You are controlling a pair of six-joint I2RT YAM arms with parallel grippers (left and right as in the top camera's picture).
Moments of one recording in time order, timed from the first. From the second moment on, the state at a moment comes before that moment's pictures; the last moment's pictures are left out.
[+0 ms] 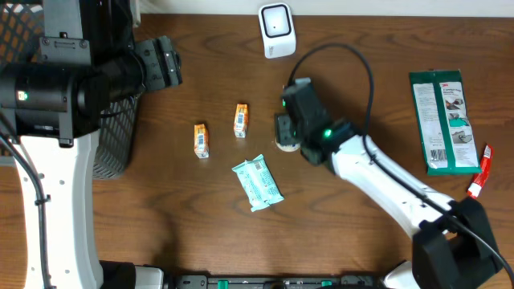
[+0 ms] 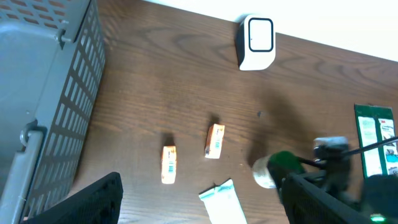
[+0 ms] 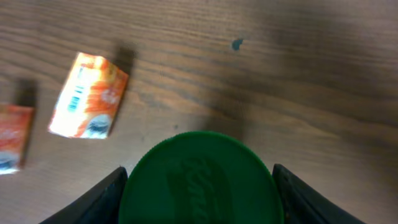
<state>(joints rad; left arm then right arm) -0.10 1.56 2.15 -1.43 0.12 -0.28 0.59 1.66 1.11 -0.39 0.16 0.40</state>
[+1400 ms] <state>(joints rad) -0.10 1.56 2.15 -1.43 0.12 -0.28 0.46 1.33 1.14 -0.67 0.10 0.53</state>
